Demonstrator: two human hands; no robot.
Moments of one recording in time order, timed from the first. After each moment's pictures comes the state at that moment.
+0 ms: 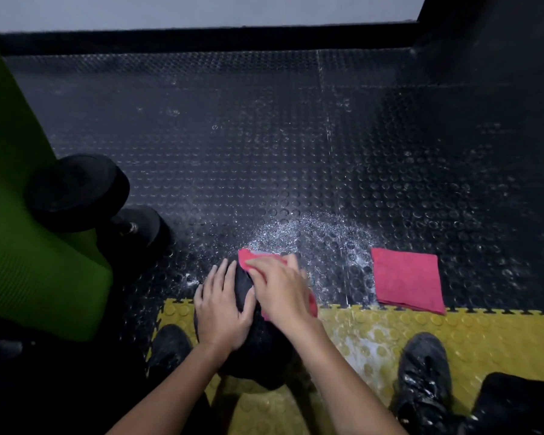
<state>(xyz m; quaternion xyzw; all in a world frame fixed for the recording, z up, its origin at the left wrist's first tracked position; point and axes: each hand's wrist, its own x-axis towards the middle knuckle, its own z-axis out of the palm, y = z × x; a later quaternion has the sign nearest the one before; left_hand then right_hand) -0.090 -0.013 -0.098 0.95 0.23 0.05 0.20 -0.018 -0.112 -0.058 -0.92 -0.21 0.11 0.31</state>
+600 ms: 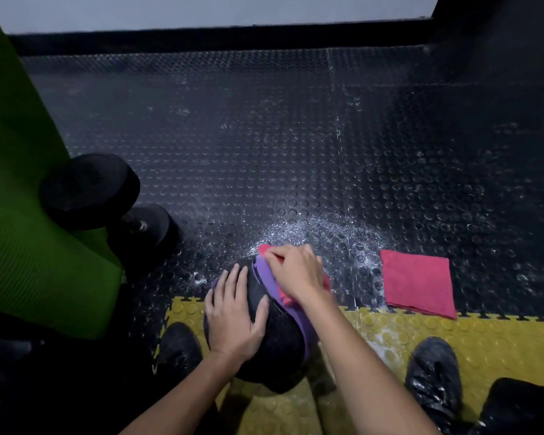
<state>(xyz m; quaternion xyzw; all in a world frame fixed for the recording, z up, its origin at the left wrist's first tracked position) -0.096 -0.026 -0.094 0.96 0.22 0.05 0.17 0.022 -0.106 -0.076 -0.93 -0.16 0.20 0.25</state>
